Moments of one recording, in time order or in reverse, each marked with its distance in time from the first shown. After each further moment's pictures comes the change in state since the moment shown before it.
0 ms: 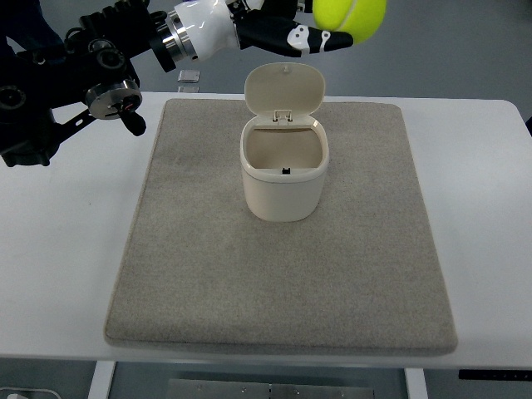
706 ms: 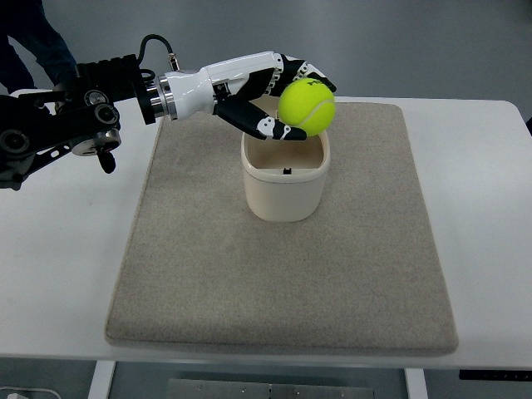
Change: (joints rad) left arm 0.050 0.073 0.158 0.014 0.121 -0.013 -0.001; right arm 0.000 0.000 0.000 0.000 0.001 0.000 0.000
